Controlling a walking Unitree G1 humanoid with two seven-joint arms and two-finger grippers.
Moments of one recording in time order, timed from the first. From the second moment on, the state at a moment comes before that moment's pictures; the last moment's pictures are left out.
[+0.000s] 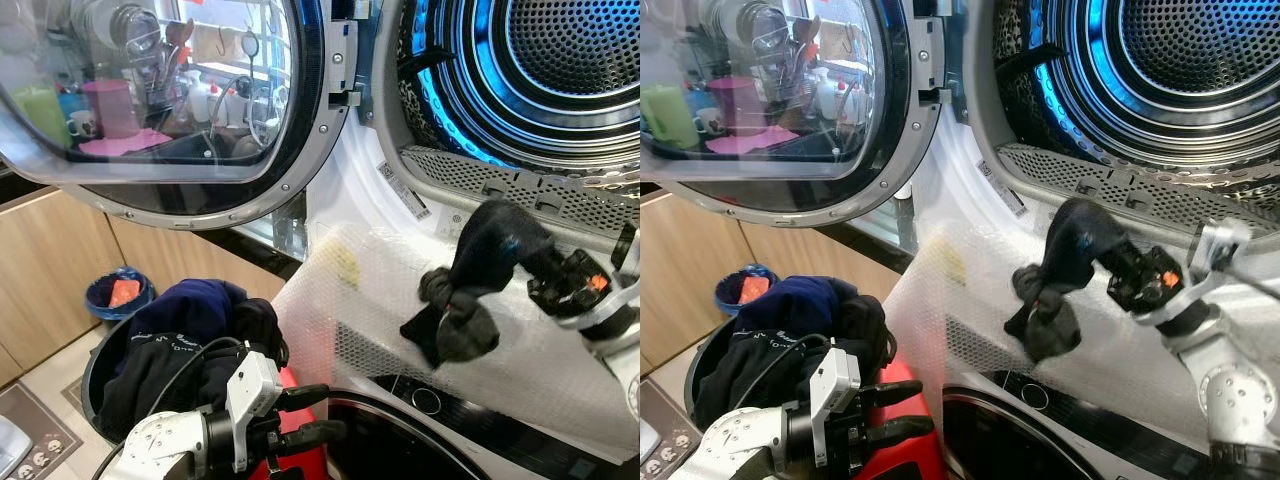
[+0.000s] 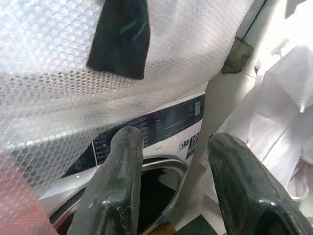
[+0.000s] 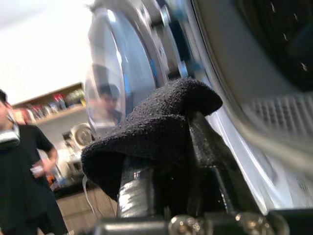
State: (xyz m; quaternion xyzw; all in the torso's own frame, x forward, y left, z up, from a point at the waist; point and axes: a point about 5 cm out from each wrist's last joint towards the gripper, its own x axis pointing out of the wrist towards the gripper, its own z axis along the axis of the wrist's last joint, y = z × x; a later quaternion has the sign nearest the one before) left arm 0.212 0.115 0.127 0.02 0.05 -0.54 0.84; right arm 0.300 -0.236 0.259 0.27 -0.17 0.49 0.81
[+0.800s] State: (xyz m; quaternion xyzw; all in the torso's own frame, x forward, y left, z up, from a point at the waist) left arm 0.151 0.087 0.140 -0.02 0.07 -0.50 0.87; right arm 0.380 -0.196 0.402 0.25 -0.18 0.35 0.89
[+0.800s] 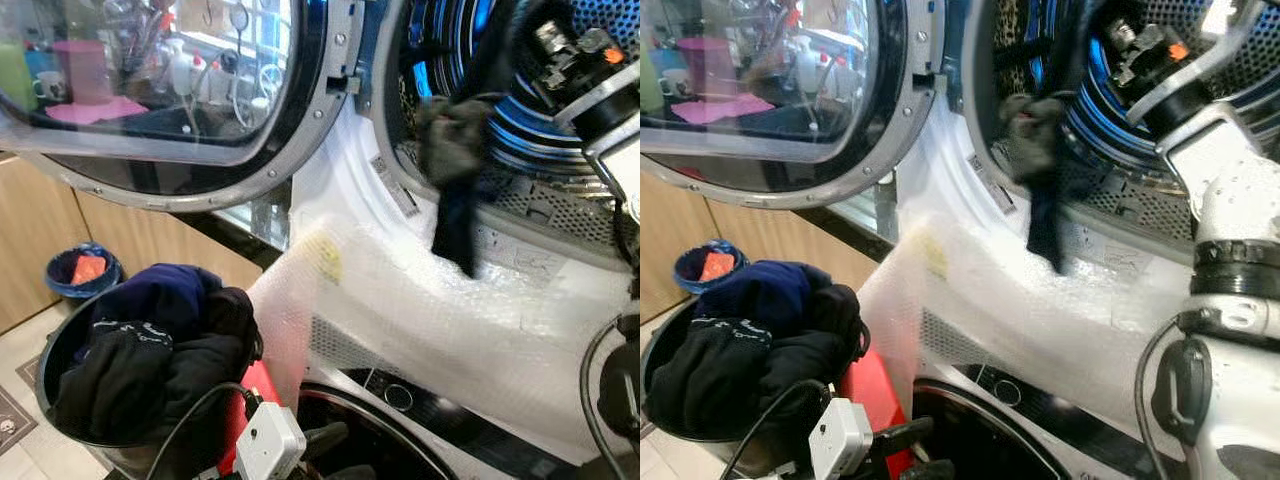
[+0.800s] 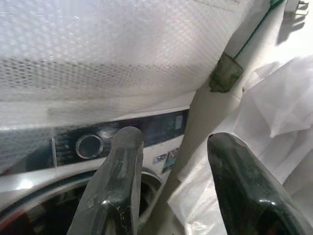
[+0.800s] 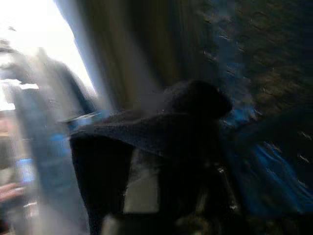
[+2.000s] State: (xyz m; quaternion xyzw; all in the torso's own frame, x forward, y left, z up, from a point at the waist) left arm 0.117 0.058 0.144 -0.11 0.10 -0.44 0.89; right arm 0.377 -0.214 0.490 0.30 -0.32 -0.12 0.89
